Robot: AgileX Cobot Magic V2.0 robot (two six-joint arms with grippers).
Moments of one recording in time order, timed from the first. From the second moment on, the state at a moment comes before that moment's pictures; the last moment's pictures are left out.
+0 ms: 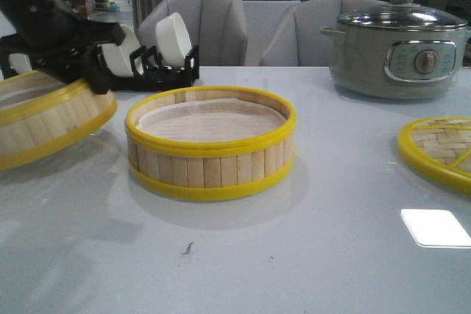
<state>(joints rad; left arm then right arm) -0.24 1.94 -1.55 -0.29 0.75 0.17 -0.06 0.79 -0.74 0.10 0.38 0.02</state>
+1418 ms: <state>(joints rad) -0.67 2.03 -1.72 -0.34 0.75 0.16 -0.06 0.79 -0.74 0.10 0.38 0.02</state>
